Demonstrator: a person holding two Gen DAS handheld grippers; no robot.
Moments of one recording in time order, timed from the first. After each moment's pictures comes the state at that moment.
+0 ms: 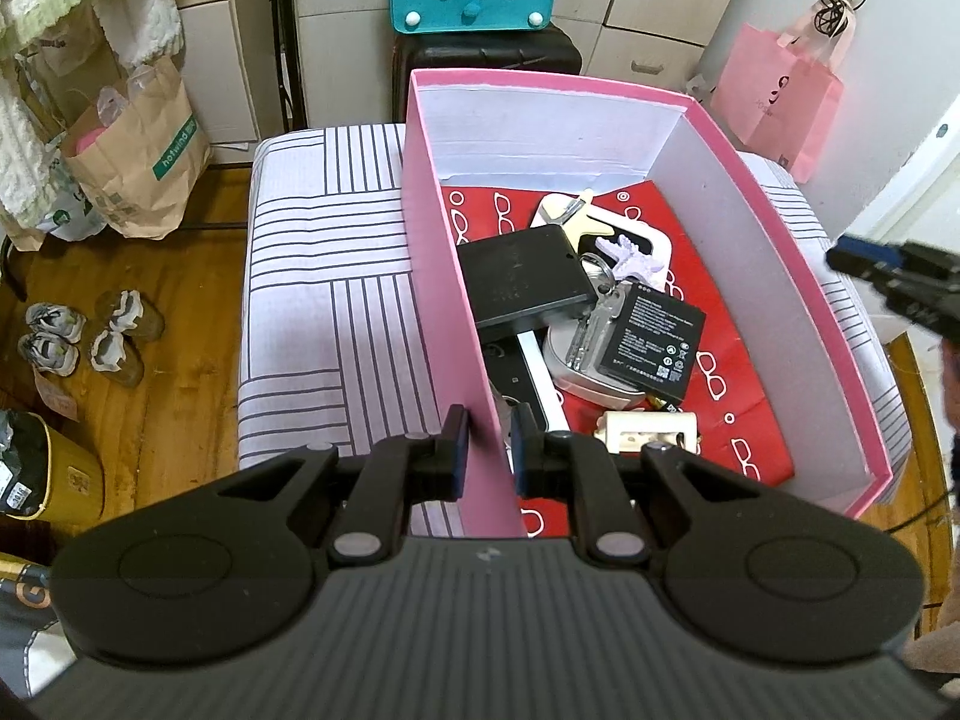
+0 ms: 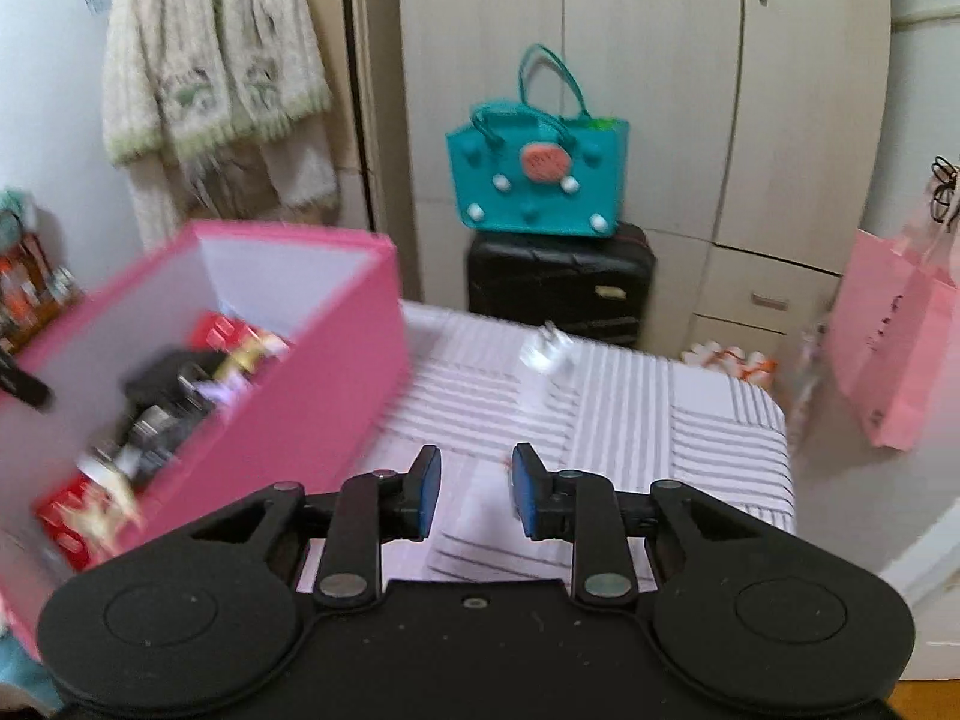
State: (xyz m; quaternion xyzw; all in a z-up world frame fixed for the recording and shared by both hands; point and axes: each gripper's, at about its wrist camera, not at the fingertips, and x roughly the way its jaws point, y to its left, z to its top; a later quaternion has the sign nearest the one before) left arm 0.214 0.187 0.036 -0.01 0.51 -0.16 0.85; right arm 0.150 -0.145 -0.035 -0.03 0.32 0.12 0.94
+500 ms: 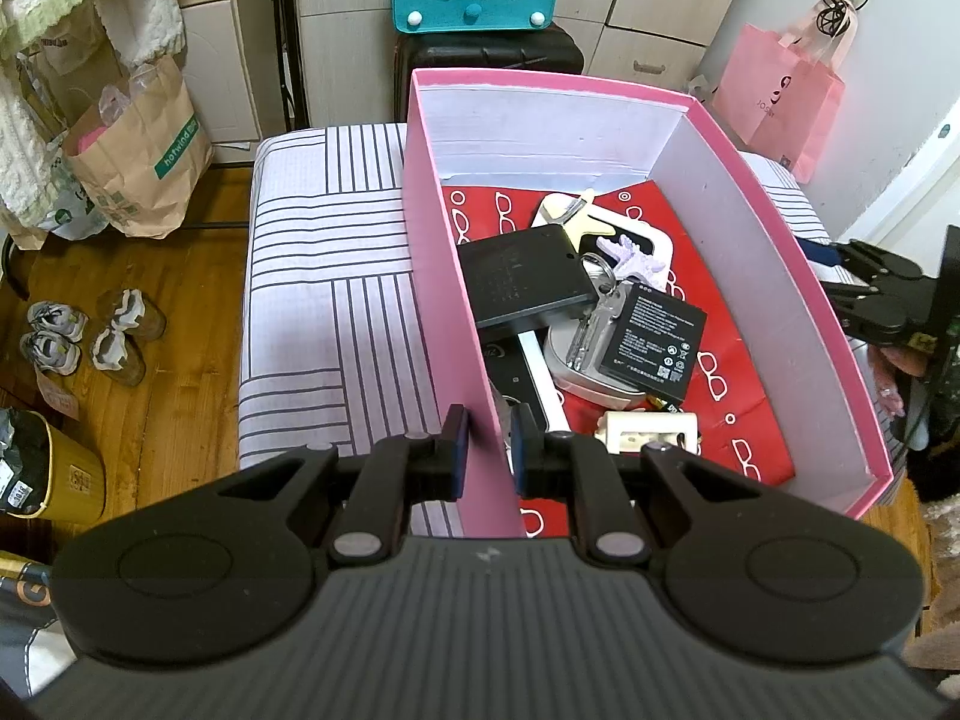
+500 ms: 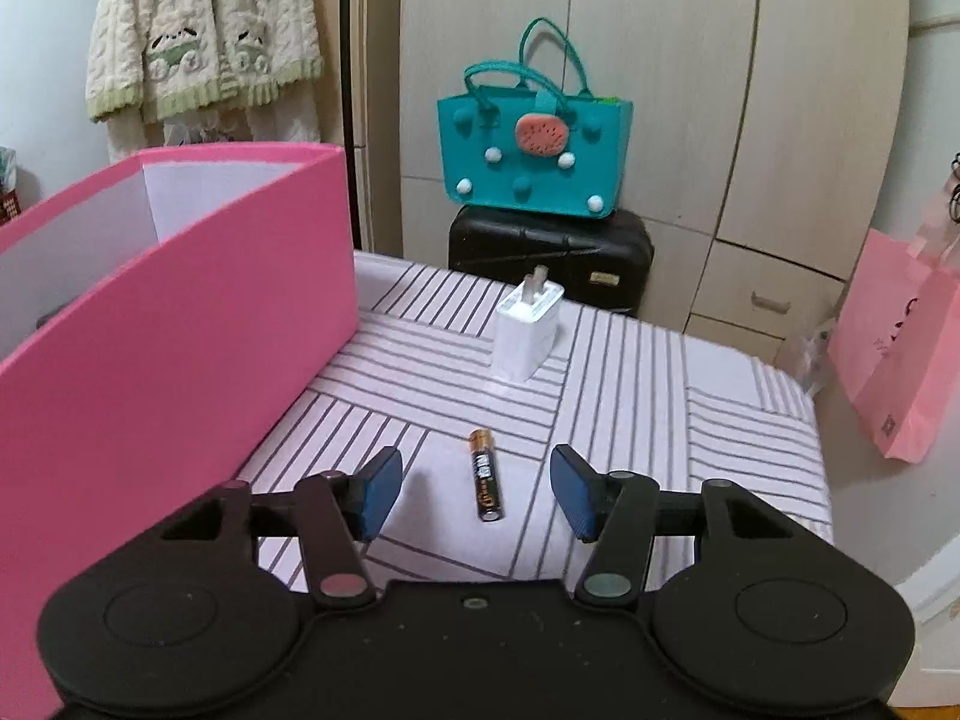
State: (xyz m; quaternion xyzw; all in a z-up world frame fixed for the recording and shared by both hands) left arm 0.214 0.185 0.037 -0.01 0.51 -0.15 0.85; right arm 0.190 -0.143 -0.089 -0.05 0.31 0.12 0.94
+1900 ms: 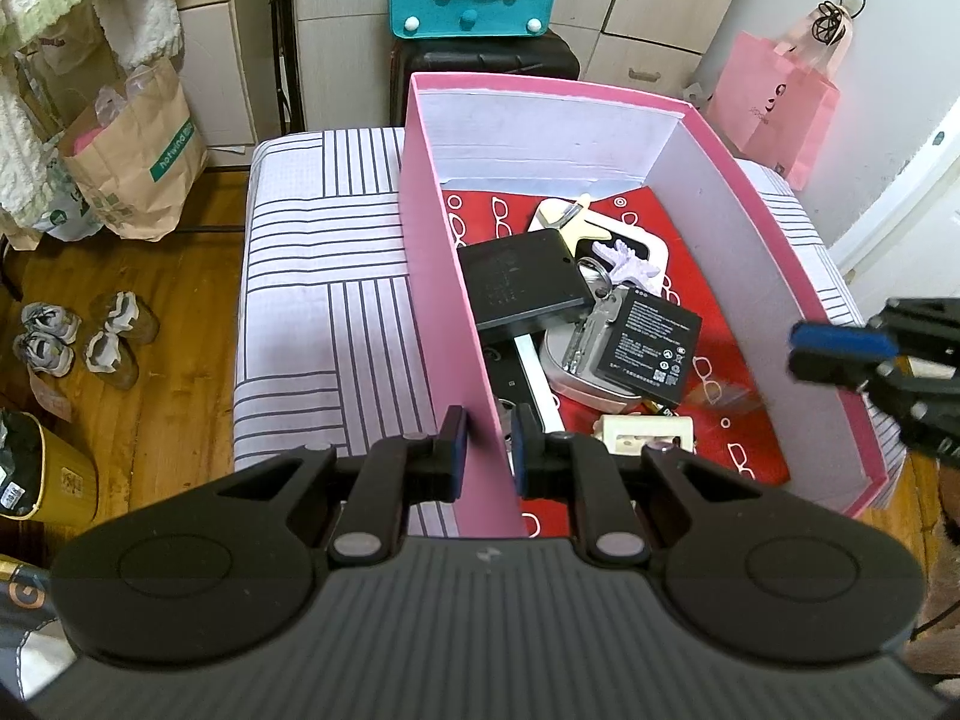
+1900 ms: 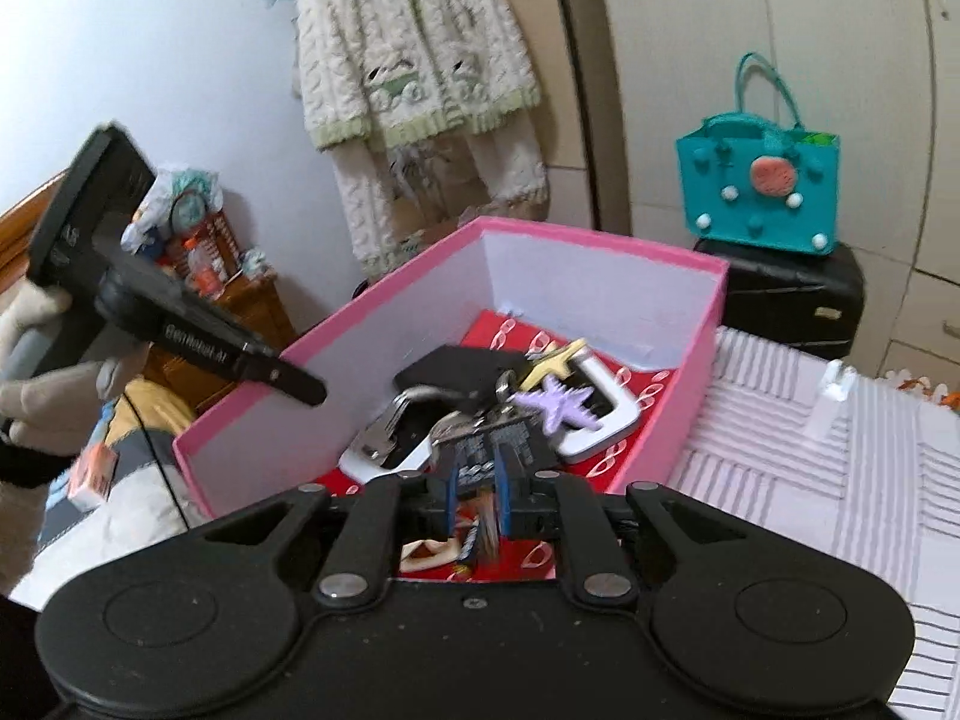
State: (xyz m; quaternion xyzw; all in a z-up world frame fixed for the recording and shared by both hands) left arm 0.211 0.189 0.034 -0.02 0.50 -0.16 0.85; right arm 0.121 -0.059 -0.004 0.00 0.31 0.31 0.90
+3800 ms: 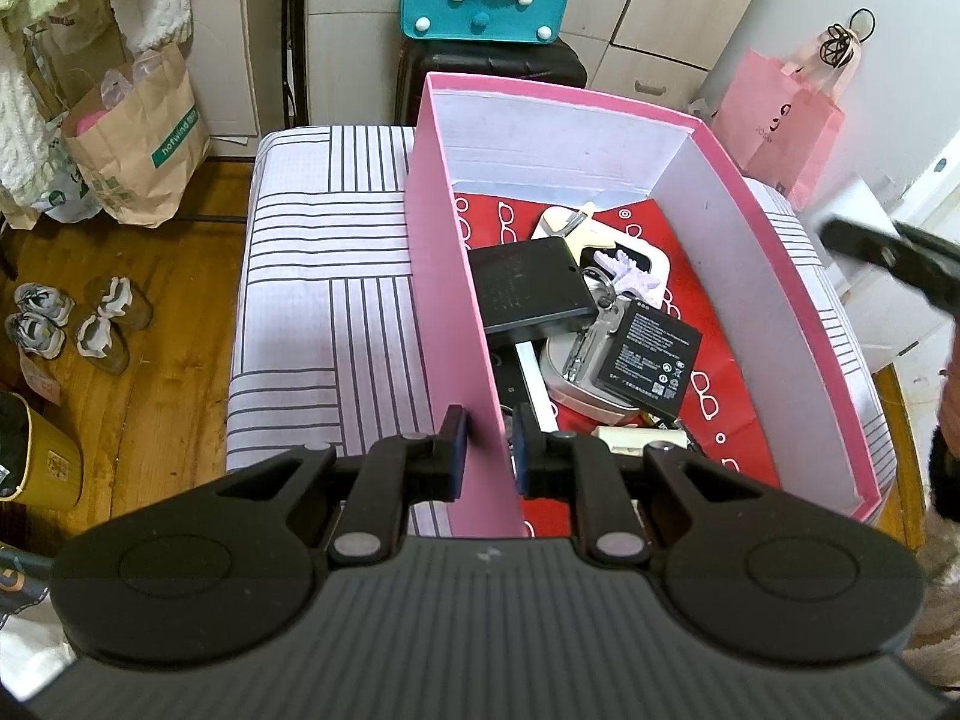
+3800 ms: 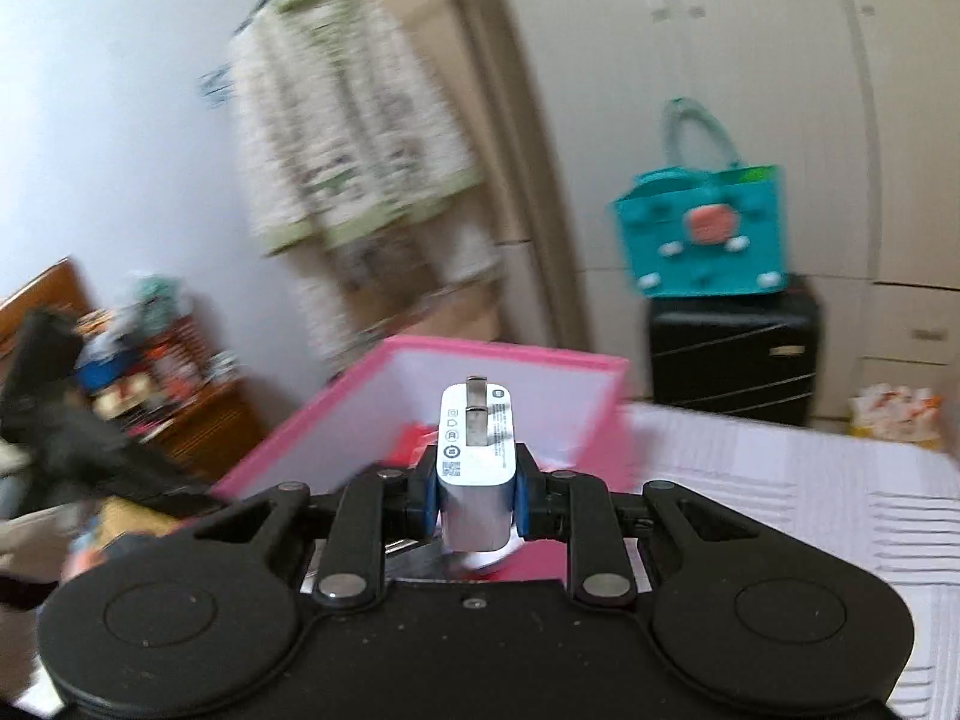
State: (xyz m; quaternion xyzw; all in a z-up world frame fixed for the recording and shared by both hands) left arm 0.213 0.194 0.033 -0.05 0.50 -0.15 0.85; right arm 0.154 -0.103 0.015 0.07 0.26 0.29 0.92
